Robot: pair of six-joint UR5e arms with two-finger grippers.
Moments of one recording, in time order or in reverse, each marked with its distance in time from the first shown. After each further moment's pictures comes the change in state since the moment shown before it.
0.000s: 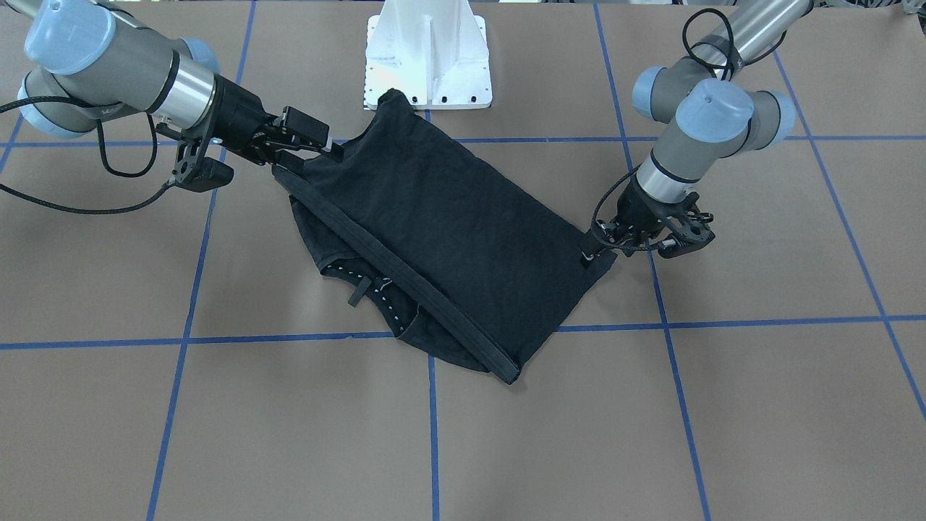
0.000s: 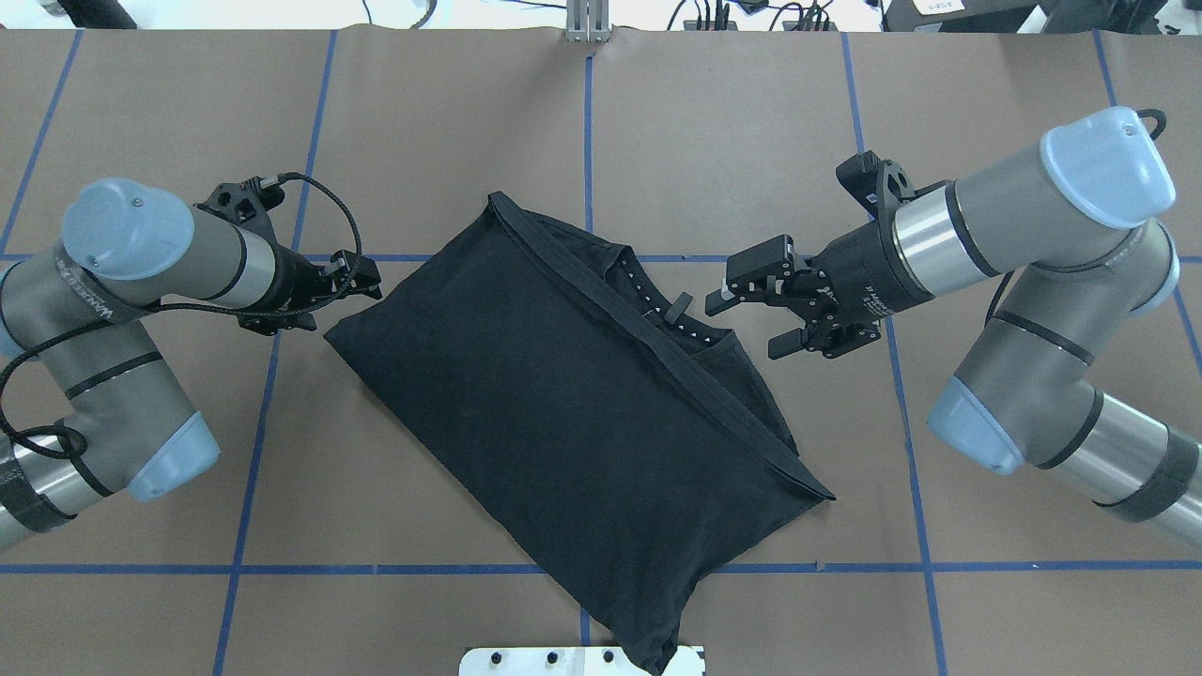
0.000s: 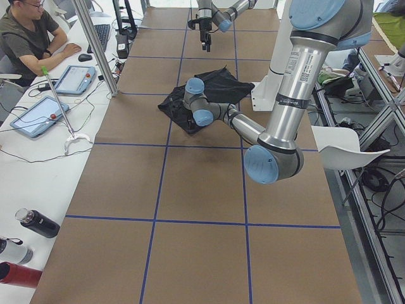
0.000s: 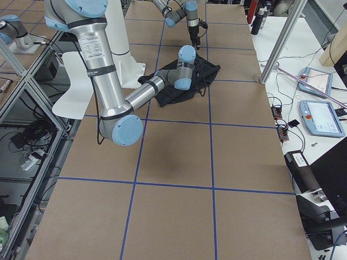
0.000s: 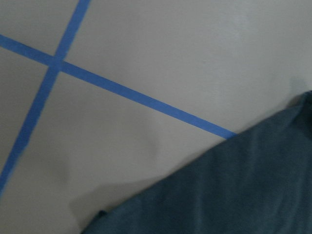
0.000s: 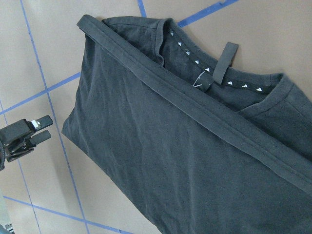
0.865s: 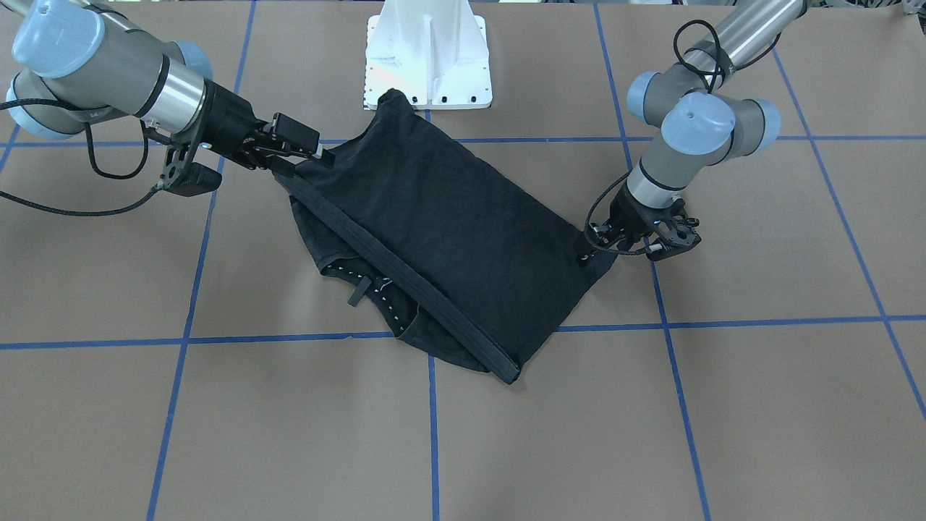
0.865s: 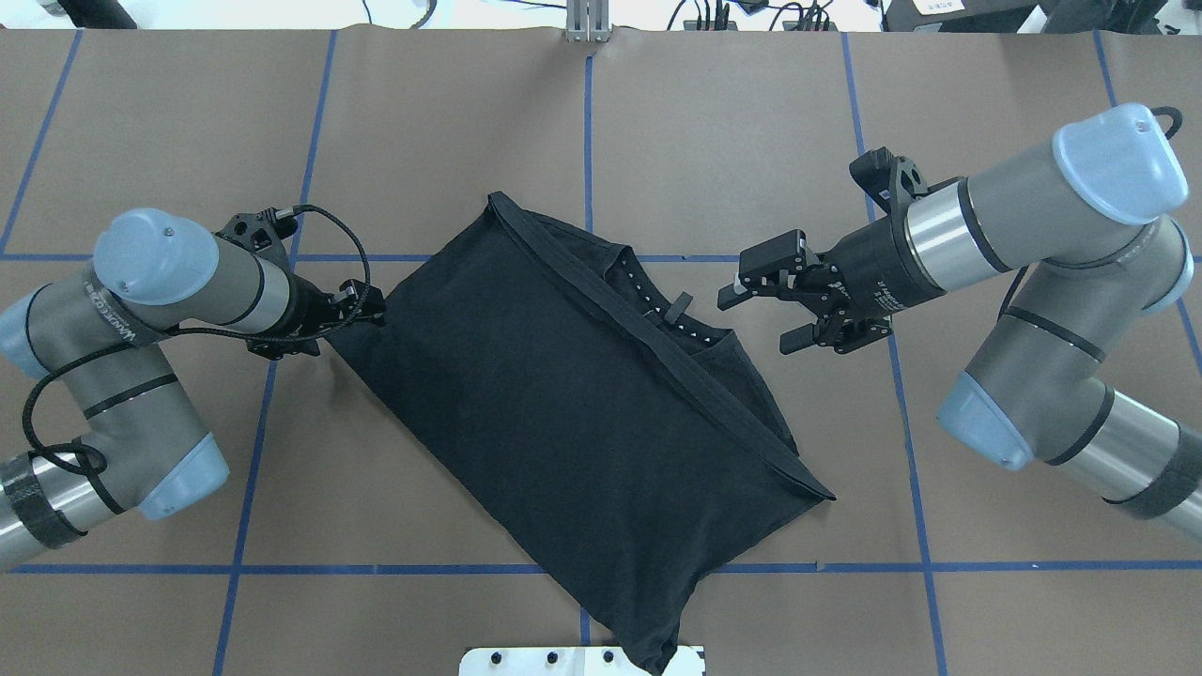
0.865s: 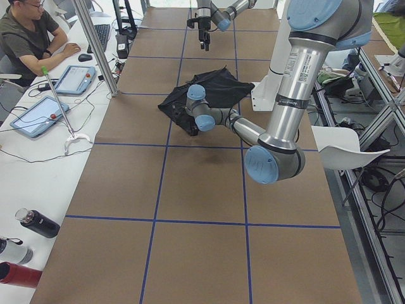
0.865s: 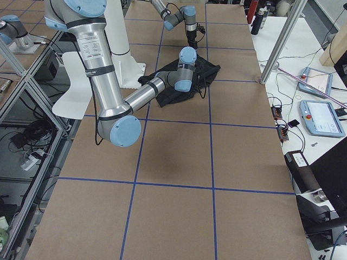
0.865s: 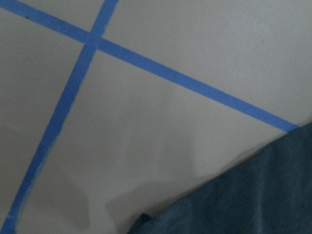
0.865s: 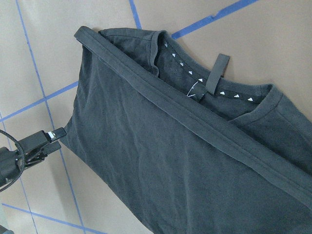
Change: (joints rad) left arm 0.043 0.001 0.037 -0.001 0.008 -0.004; right arm 0.014 -0.016 -0.003 -0.002 0.001 -0.001
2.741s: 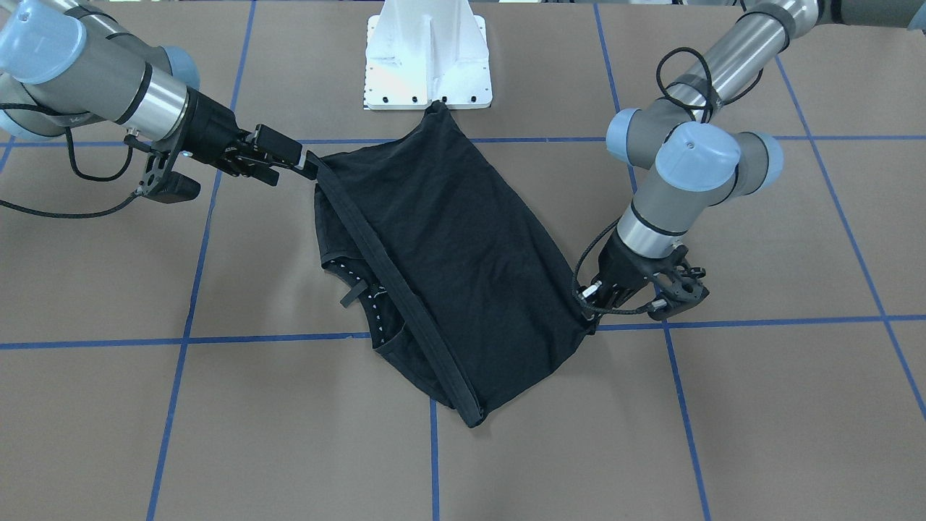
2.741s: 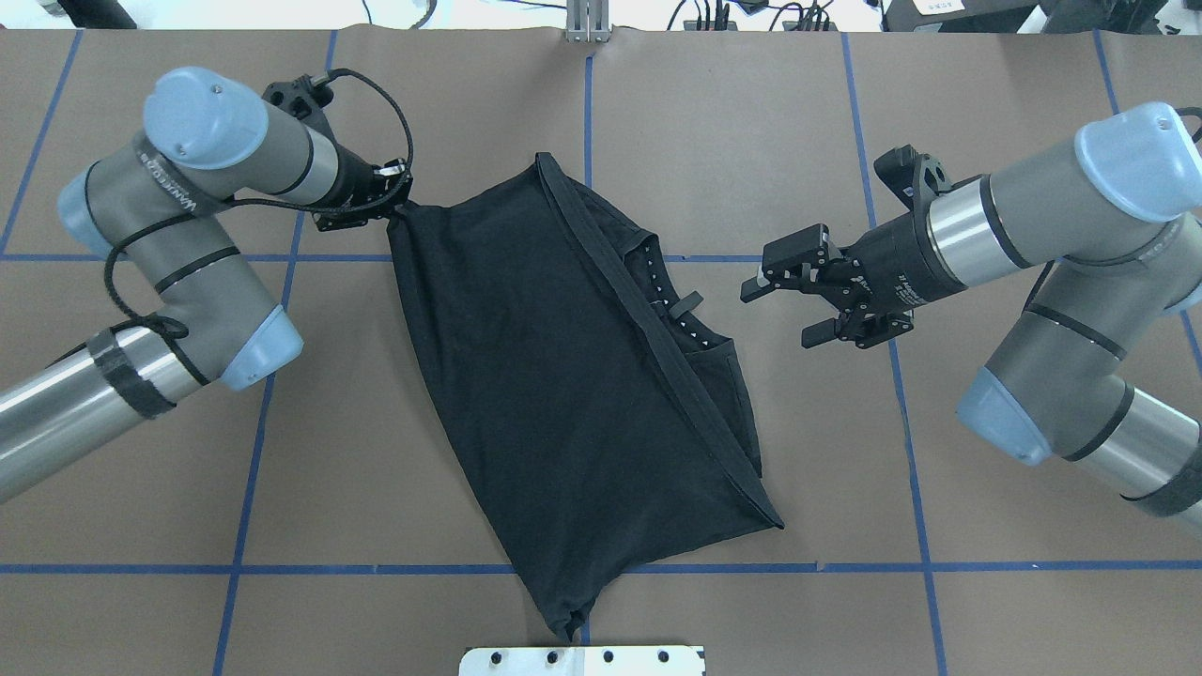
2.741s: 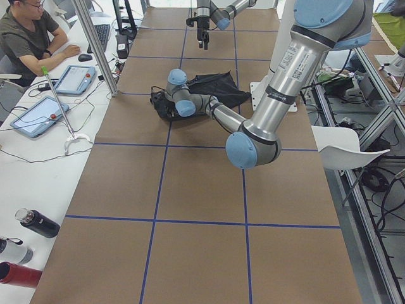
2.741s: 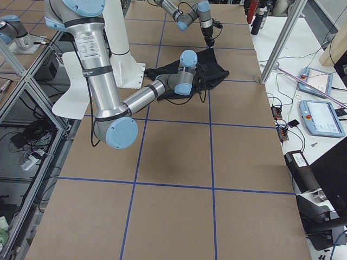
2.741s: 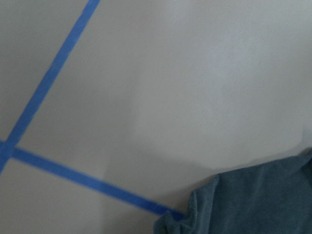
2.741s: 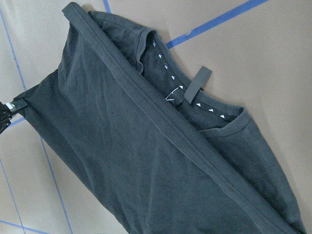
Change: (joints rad) left arm -0.132 -0.282 0.198 0.007 0.026 0.002; right arm 0.025 -0.032 -0.005 -0.001 -0.001 0.002
